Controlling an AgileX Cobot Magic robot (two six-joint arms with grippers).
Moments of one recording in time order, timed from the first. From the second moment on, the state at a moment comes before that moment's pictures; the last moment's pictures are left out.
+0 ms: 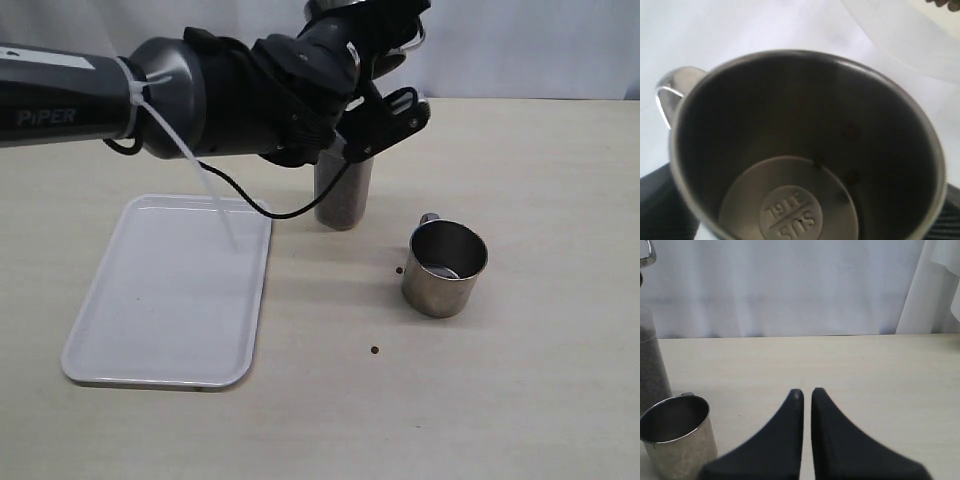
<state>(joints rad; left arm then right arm) -0.99 2.03 -1.50 1.74 0.62 0.52 0.08 0.00 -0.01 -0.08 0.23 0.05</state>
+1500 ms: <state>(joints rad) -0.13 1.74 -0.80 1.19 -0.78 -0.73 0.08 0.00 -0.01 -0.08 0.23 0.05</state>
